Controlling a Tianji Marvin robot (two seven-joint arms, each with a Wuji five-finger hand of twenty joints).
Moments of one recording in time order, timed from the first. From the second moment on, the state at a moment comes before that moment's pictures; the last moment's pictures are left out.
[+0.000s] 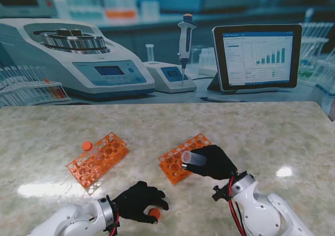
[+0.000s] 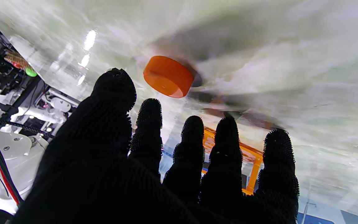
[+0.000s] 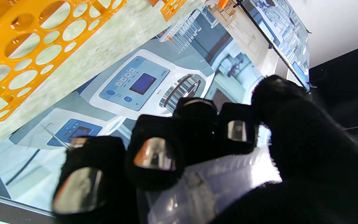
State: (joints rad) left arm 1.75 -1.02 -1.11 -1.66 0.87 -0.47 -0.14; right arm -1.76 -1.13 1.27 -1.73 -0.46 -0.42 -0.11; left_hand 0.85 -0.41 0.30 -0.03 0.55 -0.06 0.35 0.36 0.51 0.10 0.15 0.38 0.41 0.15 0.16 0.50 0.03 0.35 0.60 0.57; right_hand 0.54 -0.53 0.70 -0.06 1.06 -0.32 1.28 1.47 1.34 -0.16 0.97 1.08 1.32 -0.16 1.41 0.89 1.16 0.04 1.77 0.79
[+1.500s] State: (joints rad) left arm 1.63 -1.02 -1.02 -1.57 0.98 -0.43 -0.04; right arm -1.78 -1.12 1.29 -1.75 -0.46 -0.42 -0.12; left_hand 1.06 -0.44 0.37 -0.05 0.60 -0.18 0.62 0.54 0.59 -0.10 0.33 1.03 0.53 -0.04 0.79 1.20 0.30 0.17 1.16 0.86; right_hand 0.54 -0.53 0.68 -0.06 1.06 -0.32 1.28 1.48 1.34 -0.16 0.97 1.08 1.32 -0.15 1.41 0.89 1.16 0.04 1.77 0.79
